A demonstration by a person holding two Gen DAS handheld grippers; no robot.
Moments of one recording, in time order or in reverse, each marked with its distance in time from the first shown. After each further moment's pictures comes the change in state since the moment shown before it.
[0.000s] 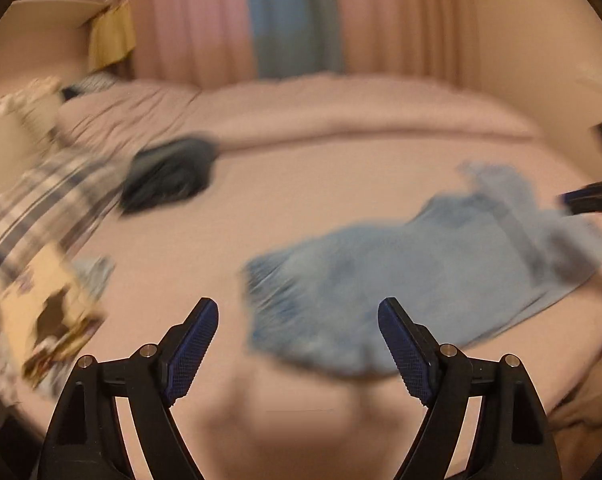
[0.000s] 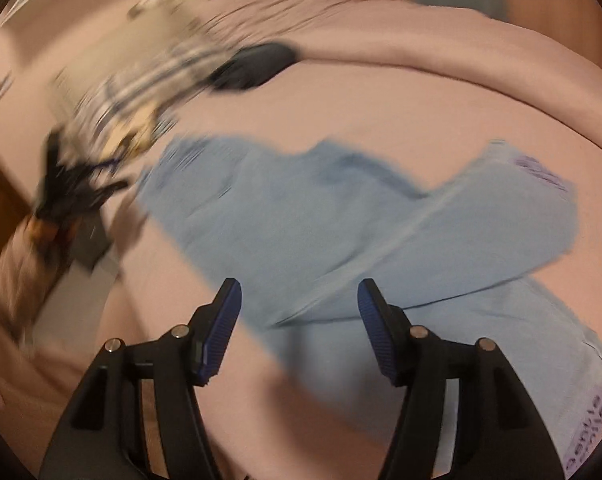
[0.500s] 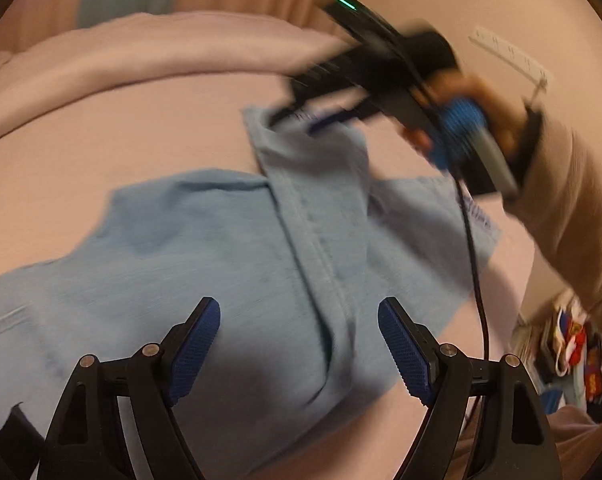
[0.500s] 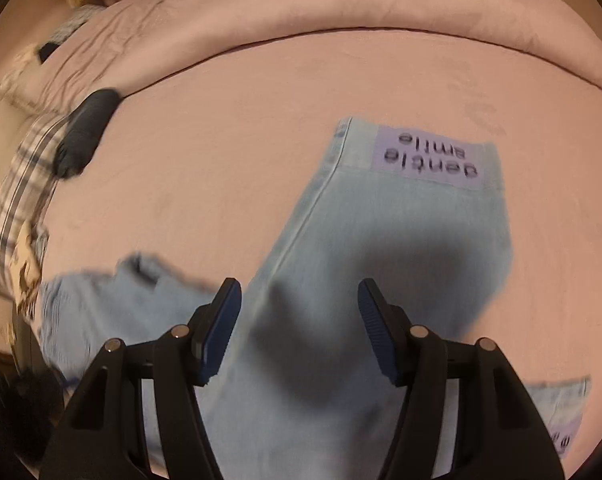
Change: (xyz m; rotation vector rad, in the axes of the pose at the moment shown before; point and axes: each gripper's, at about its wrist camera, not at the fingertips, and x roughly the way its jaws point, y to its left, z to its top) left arm 0.146 -0.195 0.050 0.090 0.291 -0.563; right arm 0.087 -0.119 0.104 0.396 0.192 -0.201
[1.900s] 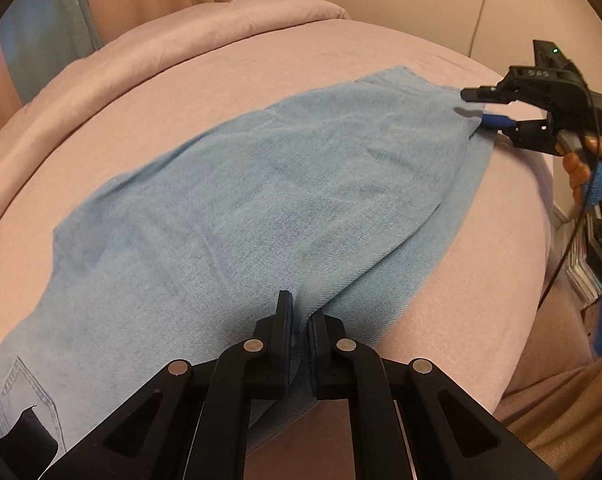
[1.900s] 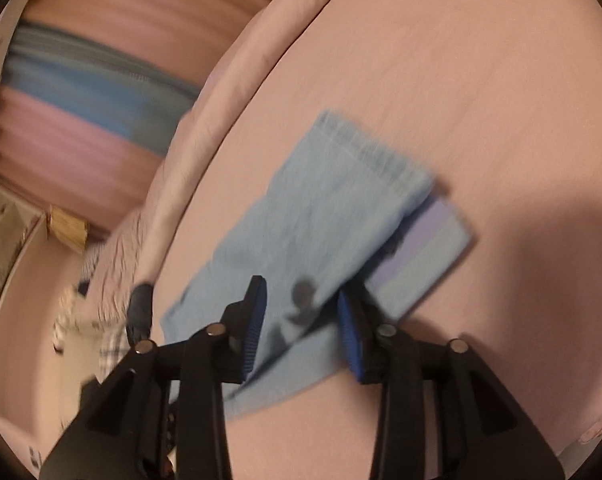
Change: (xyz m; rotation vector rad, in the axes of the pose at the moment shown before) left arm 0.057 -0.097 -0.022 0.325 0.128 0.142; right arm -0.129 -0.145 -0.280 0.757 -0.503 0.261
